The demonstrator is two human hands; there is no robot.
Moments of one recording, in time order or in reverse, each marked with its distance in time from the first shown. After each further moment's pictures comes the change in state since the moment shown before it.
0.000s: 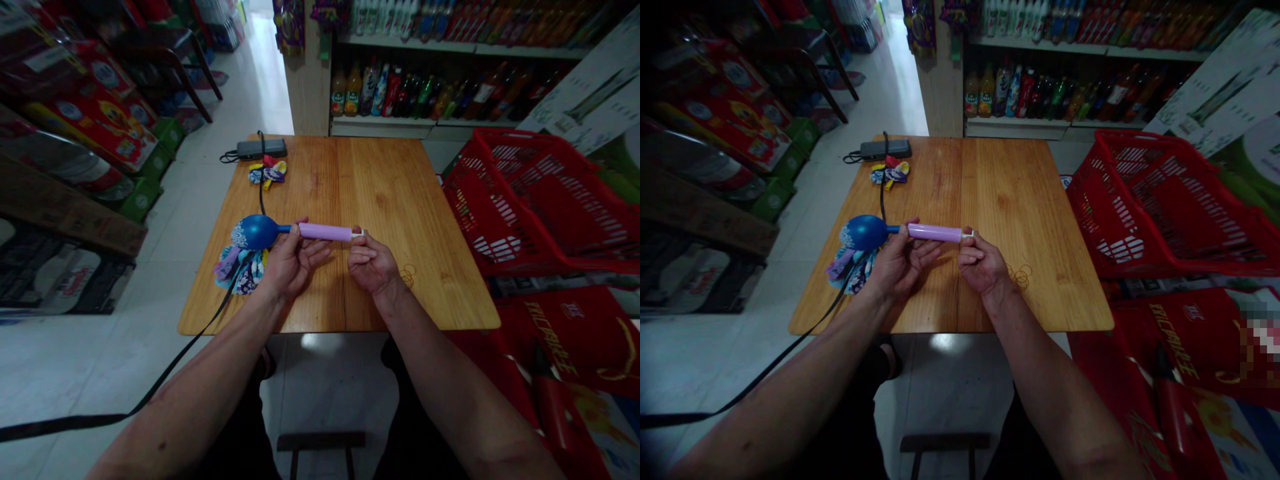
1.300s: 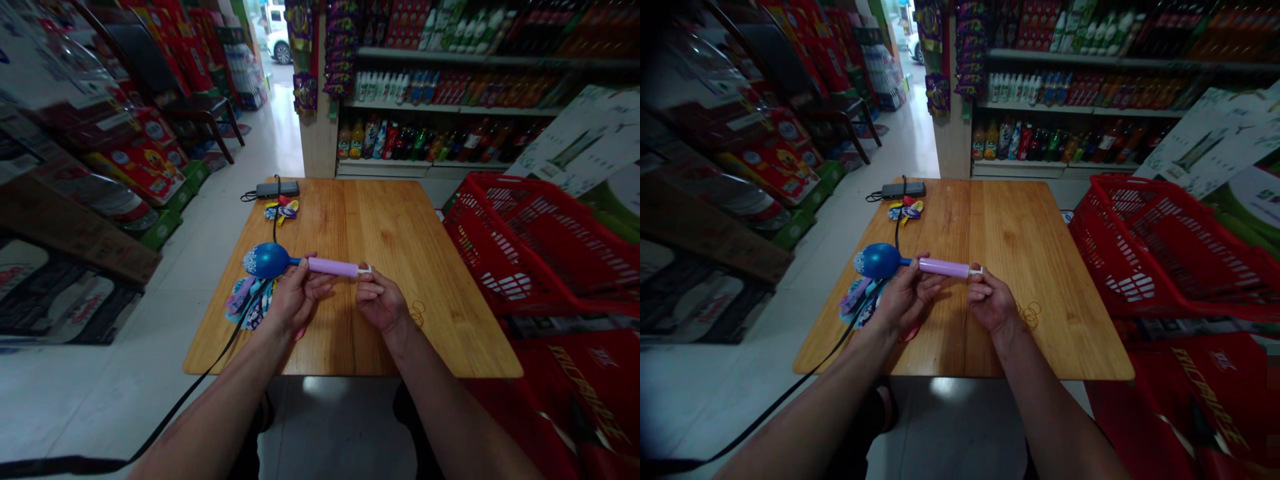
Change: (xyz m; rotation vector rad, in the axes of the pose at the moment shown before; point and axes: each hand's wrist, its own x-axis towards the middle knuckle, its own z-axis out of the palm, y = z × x) left_hand 0.007 0.021 -0.007 -0.049 0.017 0.003; right_hand -0.002 -0.007 0.005 0.013 0.023 -0.011
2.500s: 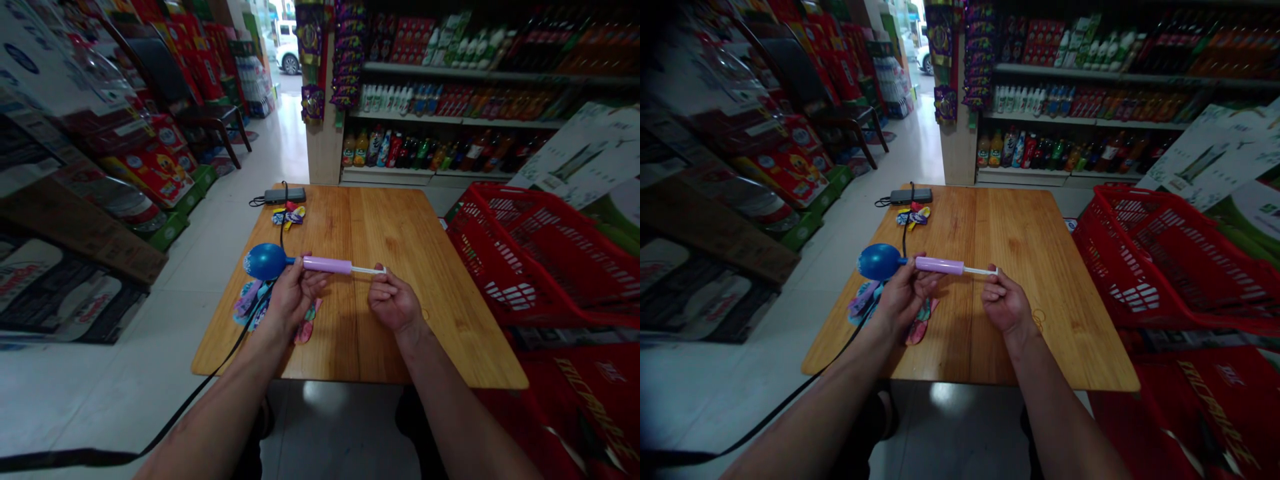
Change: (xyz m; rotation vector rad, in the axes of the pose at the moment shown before) left_hand 0.008 0.011 -0.009 -0.030 0.017 0.062; right_hand 0.000 -0.009 0.007 -0.050 0.050 -0.076
